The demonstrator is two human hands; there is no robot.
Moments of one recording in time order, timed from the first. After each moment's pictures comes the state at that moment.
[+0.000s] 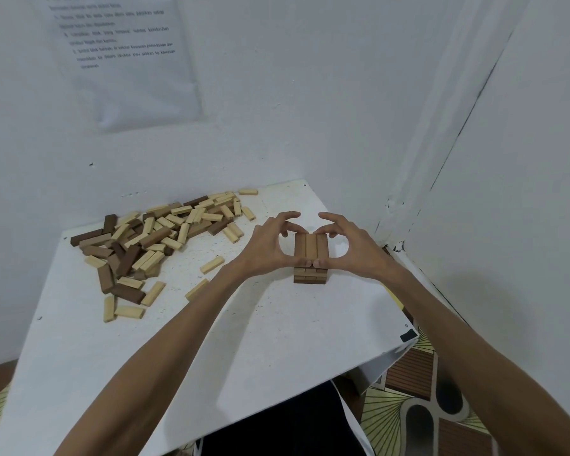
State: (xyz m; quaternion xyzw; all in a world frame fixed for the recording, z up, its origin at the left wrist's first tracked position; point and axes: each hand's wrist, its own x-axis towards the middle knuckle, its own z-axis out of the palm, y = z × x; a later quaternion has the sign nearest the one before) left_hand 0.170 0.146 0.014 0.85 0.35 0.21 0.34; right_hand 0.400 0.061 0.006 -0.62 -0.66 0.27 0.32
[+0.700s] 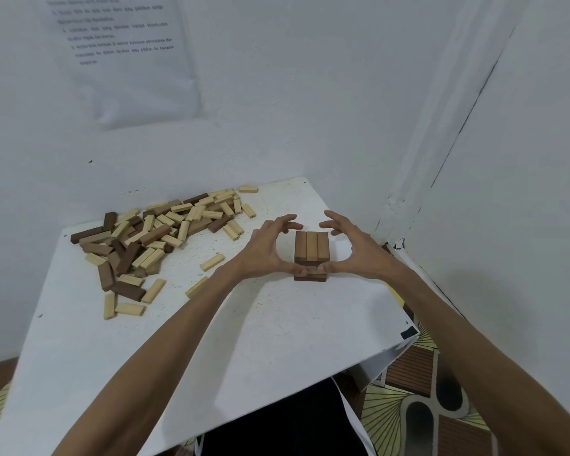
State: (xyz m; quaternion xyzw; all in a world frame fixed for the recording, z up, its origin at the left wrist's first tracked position) left_hand 0.158 0.144 0.008 0.85 0.34 0.17 0.36; right_hand 0.405 0.053 0.004 -0.62 -0.66 0.31 0.29
